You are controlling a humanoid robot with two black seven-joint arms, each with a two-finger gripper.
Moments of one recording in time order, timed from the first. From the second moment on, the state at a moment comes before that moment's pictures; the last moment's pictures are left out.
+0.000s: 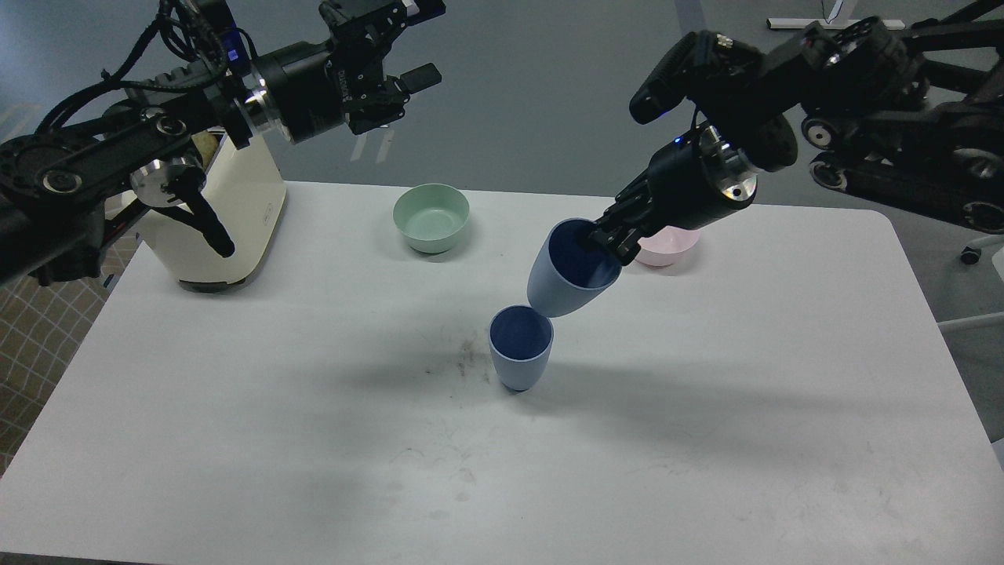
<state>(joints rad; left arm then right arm) -1.16 0.59 -0.26 -0.95 0.50 -0.49 -0.49 1.81 -0.31 -0.46 1.17 -1.37 0.49 0.49</state>
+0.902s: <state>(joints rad) -1.16 0.62 -0.27 -0.95 0.50 -0.49 -0.49 1.80 -0.16 -0.55 1.07 -1.33 0.49 0.49</state>
